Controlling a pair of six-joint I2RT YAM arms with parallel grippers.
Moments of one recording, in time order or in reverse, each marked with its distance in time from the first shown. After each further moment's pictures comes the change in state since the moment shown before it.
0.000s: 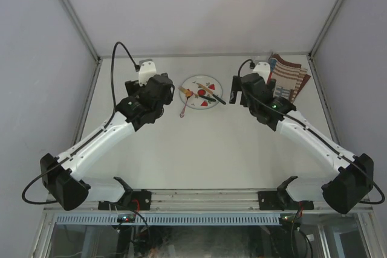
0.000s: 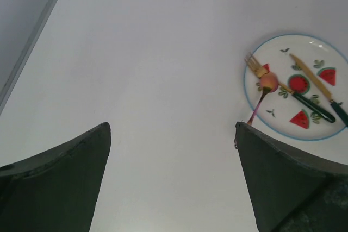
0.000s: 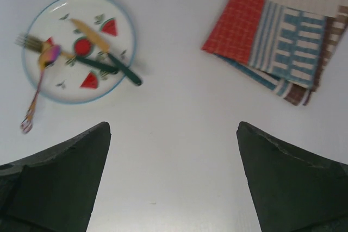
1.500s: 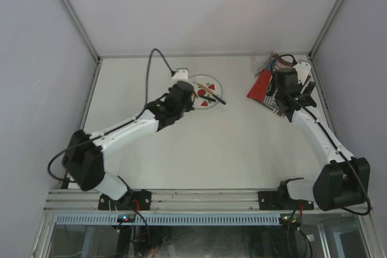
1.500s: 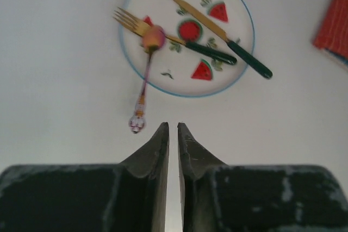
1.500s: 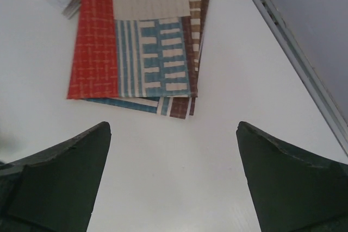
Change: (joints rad) left arm -0.049 0.119 -0.119 0.394 0.387 0.048; right arm -0.447 -0.017 -0.099 0.076 0.046 -0.071
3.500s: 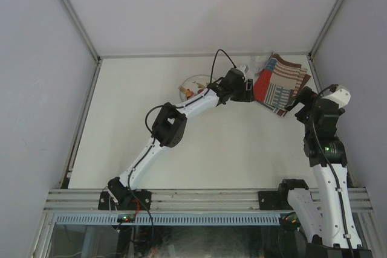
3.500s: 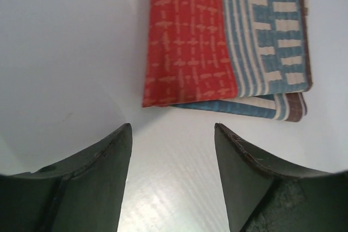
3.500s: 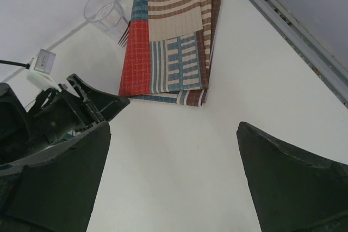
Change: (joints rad) left arm -0.054 1.246 1.253 -0.050 0.624 -0.049; right arm -0.250 -0.564 -0.201 -0.081 -0.298 0.084
